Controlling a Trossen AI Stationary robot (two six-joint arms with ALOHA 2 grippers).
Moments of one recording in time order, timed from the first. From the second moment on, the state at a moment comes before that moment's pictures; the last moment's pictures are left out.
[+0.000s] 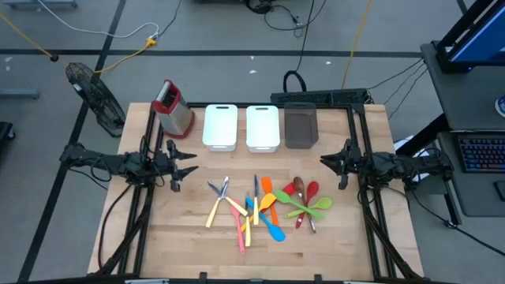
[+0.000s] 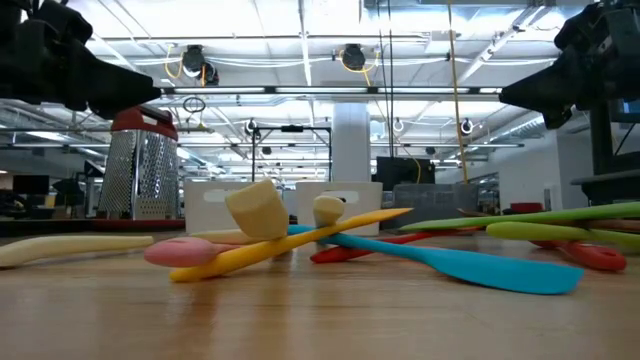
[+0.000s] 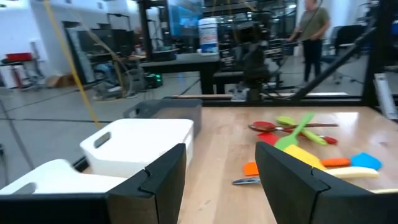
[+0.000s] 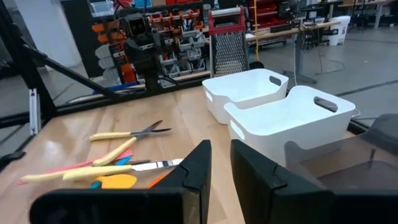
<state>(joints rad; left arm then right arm) -0.22 0.10 0.02 0.11 -0.42 0.08 0.18 0.01 0.14 -0.22 0.39 0.22</state>
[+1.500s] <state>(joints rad) -0.22 0.10 0.02 0.09 -0.53 0.15 0.19 1.02 0.87 -0.59 0.02 0.25</state>
